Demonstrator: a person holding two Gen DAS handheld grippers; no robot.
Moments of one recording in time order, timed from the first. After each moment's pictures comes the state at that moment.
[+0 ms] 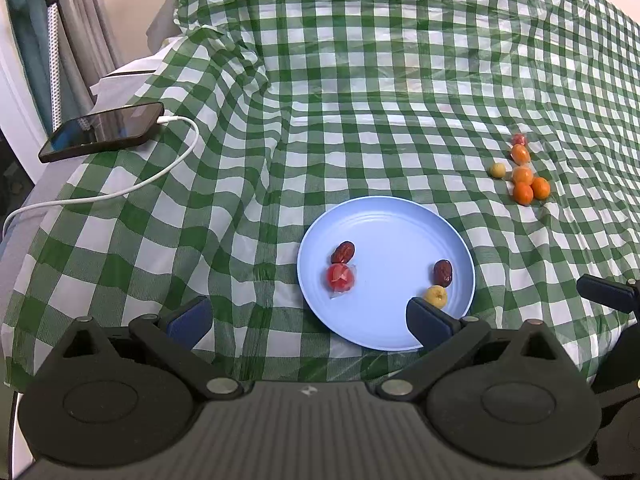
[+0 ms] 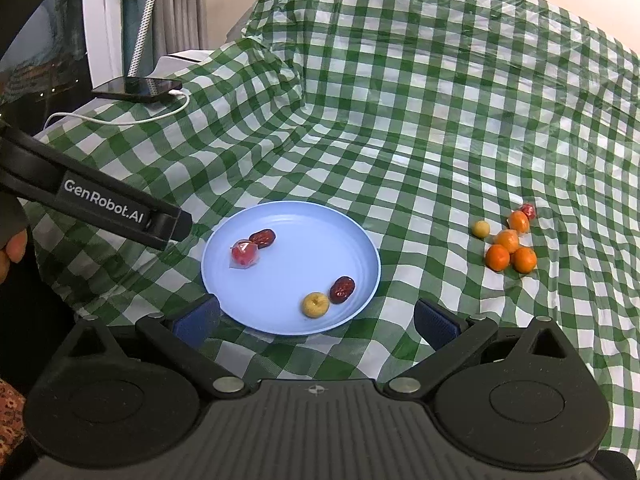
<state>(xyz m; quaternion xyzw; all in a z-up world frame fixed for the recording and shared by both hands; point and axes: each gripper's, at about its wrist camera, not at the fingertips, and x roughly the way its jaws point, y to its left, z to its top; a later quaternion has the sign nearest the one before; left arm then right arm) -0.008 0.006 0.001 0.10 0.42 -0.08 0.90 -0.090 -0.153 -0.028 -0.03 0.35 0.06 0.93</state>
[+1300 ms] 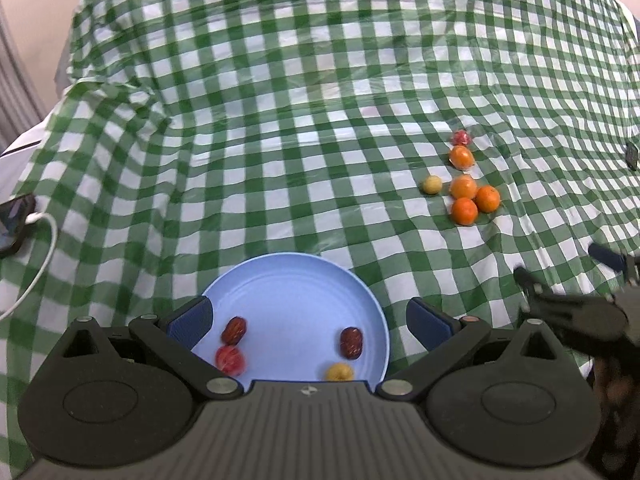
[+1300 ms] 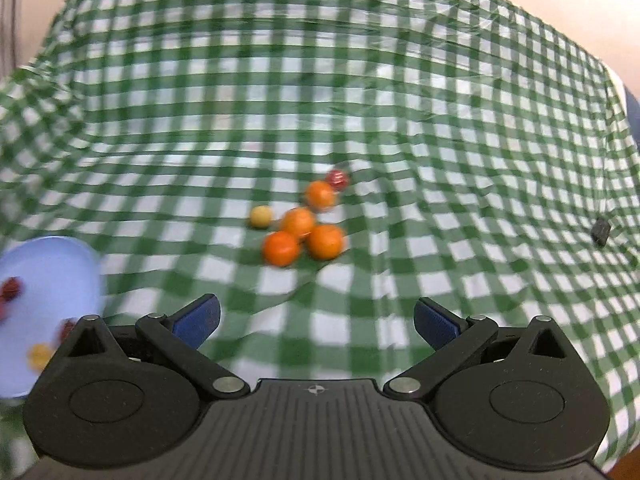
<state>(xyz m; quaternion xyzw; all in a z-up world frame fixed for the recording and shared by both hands) 0.052 -0.119 -0.005 0.15 0.43 -0.15 0.88 -0.027 -0.318 -0.093 0.01 0.33 -0.18 0.93</state>
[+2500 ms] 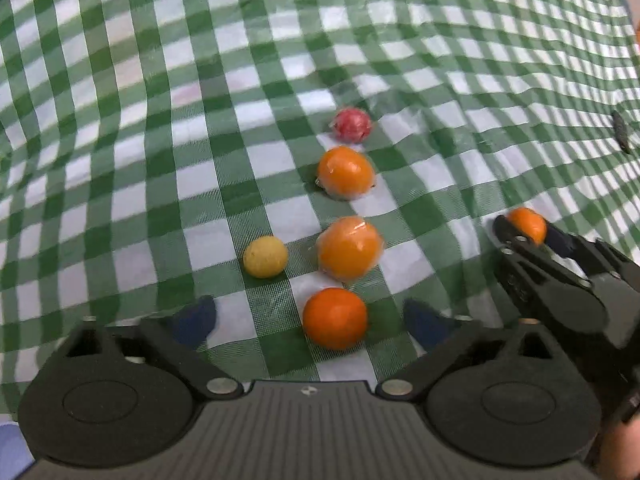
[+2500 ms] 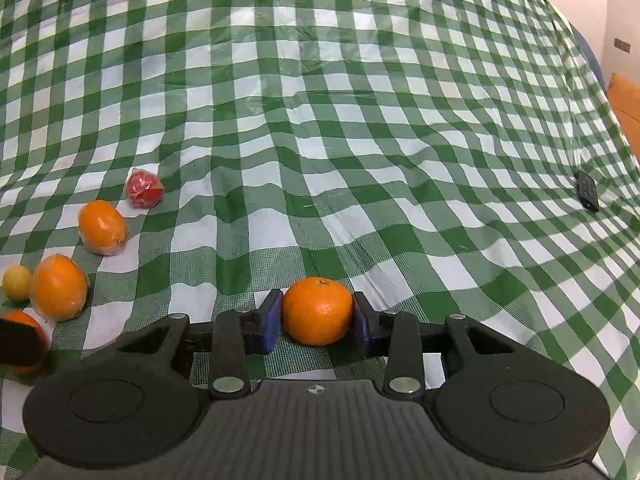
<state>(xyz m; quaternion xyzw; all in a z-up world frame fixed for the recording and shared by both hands) 0.179 -0.345 -0.140 0.15 0.49 -0.25 0.82 0.080 -0.493 -0.184 0.07 0.31 -0.28 0.90</state>
